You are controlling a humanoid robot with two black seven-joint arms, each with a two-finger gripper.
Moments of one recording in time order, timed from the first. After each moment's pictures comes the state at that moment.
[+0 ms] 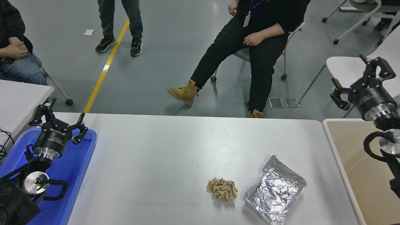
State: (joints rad) left arm -0.56 0.46 -0.57 -0.39 -0.24 -0.70 -0.60; right arm 0.39 -0.43 1.30 1.04 -0.32 0.08 0.14
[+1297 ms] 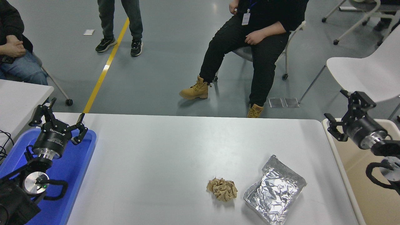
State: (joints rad) left arm -0.56 0.46 -0.57 -0.39 -0.24 -0.70 -0.60; right arm 0.50 -0.76 0.85 0.96 -0.35 0.10 0.20
